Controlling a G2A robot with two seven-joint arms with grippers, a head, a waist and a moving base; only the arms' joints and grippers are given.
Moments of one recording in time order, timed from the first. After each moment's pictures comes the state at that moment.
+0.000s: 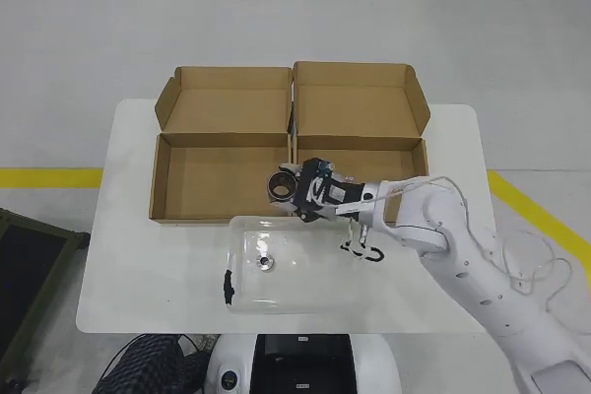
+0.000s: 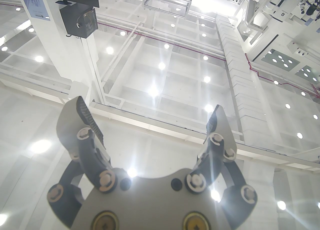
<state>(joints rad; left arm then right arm) -0.11 -0.30 -0.54 -1.19 3.07 0.29 0.07 -0.80 -1.12 0.86 -1.72 -0.96 -0.60 0.43</state>
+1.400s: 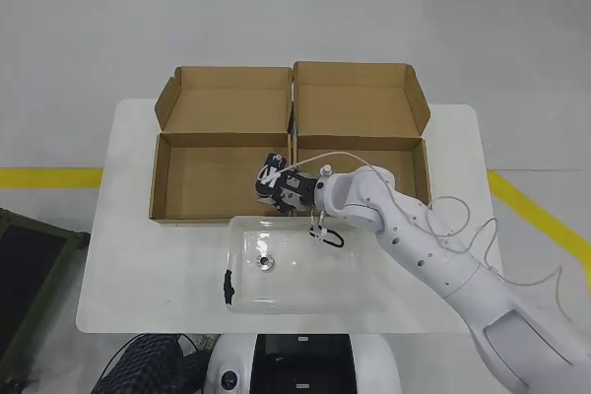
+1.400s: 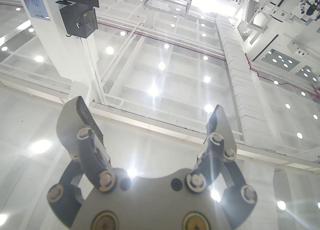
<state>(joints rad) -0.11 -0.30 -0.54 -1.19 3.07 0.29 0.07 -0.59 -1.31 0.61 -1.28 -0.98 -0.49 0.46</state>
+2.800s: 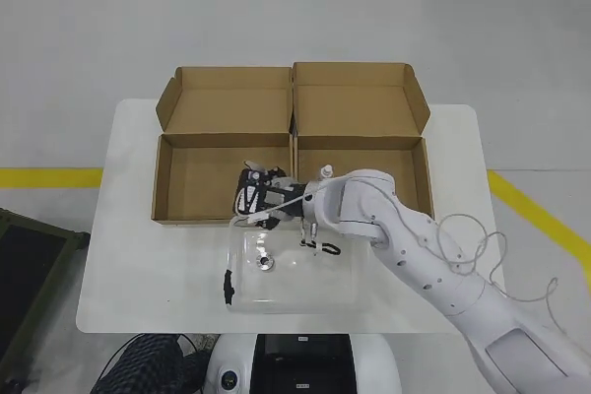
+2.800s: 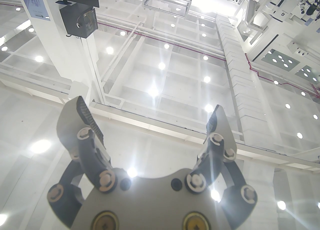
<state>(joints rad) -0.11 -0.30 -0.54 -1.19 3.07 0.29 0.07 -0.70 -1.31 0.73 -1.63 -1.10 -0.60 0.57</state>
